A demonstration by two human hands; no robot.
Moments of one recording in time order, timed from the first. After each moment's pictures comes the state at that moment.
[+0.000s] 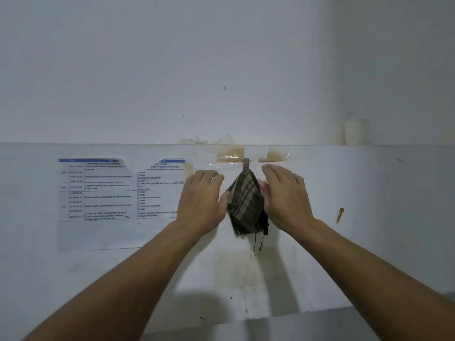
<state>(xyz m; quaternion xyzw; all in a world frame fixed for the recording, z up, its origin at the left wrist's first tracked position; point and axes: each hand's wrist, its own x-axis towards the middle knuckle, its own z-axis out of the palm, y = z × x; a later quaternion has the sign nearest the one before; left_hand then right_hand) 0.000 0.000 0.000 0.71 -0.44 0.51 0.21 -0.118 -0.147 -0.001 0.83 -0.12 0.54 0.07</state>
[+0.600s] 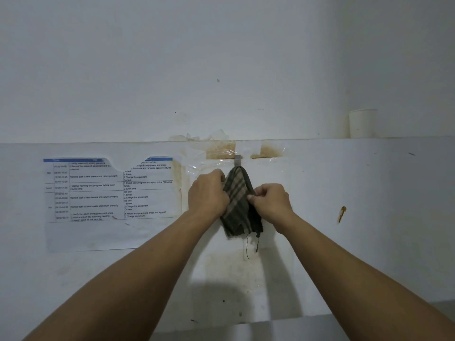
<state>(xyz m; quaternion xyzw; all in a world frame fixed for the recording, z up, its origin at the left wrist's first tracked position) -0.010 -0.055 0.019 0.80 -0.35 0.33 0.37 -0.082 -0.180 -0.003 0.79 -0.20 0.43 -0.39</state>
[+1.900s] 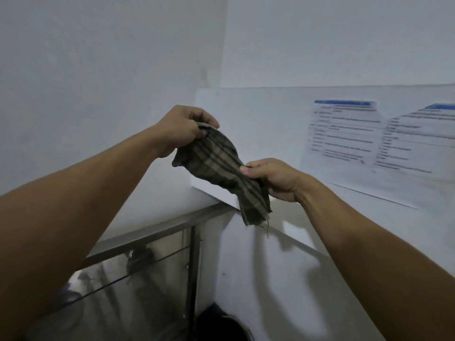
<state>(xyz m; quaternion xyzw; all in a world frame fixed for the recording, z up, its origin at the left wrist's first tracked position) -0.057 0.440 0.007 0.84 -0.07 0.26 0.47 0.029 0.226 -0.053 0.75 0.32 -0.17 -0.55</state>
